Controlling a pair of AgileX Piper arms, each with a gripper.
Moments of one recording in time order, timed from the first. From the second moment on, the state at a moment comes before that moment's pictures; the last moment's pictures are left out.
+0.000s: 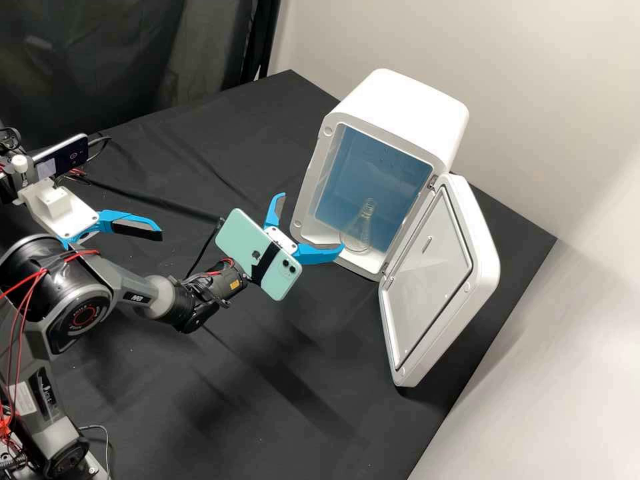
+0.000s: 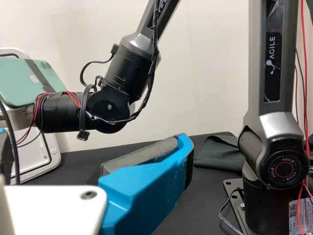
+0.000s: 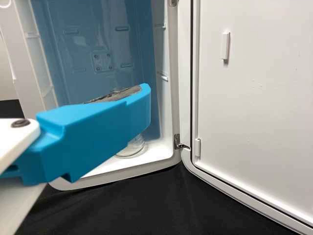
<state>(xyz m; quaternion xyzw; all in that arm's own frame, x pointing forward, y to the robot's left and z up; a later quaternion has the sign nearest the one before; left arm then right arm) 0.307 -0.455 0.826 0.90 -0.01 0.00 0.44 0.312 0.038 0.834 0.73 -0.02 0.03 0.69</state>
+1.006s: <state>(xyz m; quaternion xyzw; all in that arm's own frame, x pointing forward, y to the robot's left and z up) 0.318 -0.408 0.803 0.91 0.08 0.00 0.42 0.312 0.038 0.834 0.73 -0.02 0.03 0.69</state>
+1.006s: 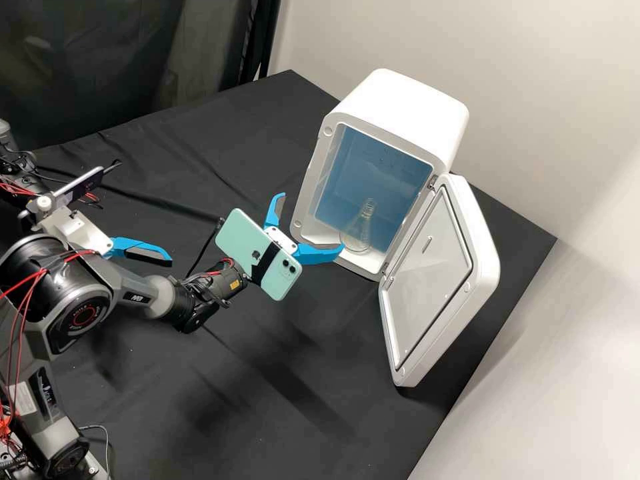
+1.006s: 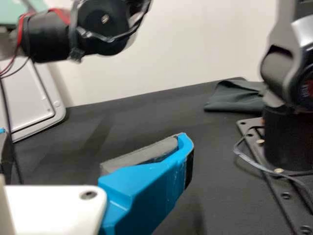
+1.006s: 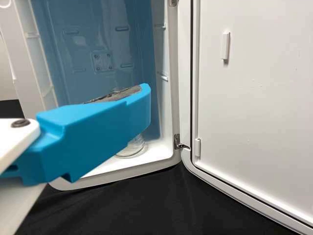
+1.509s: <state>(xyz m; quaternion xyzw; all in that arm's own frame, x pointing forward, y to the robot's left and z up) 0.320 -0.355 0.826 0.88 0.13 0.05 0.45 0.312 0.038 0.834 0.73 -0.02 0.03 0.69</state>
